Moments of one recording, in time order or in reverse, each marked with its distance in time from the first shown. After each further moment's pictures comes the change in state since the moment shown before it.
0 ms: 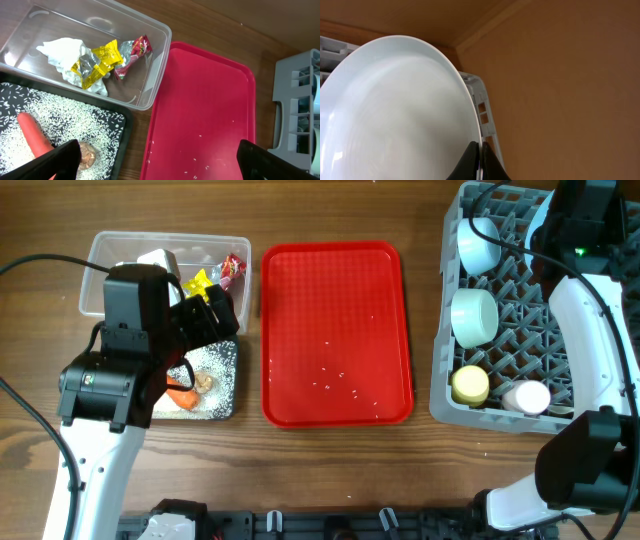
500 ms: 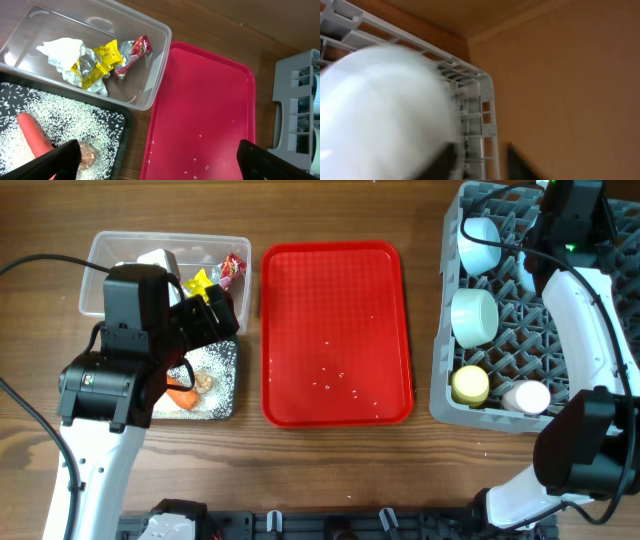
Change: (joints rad) left arm 0.000 0.000 0.000 0.000 0.000 0.000; right arm 0.000 0.065 0.000 0.000 -0.015 -0.139
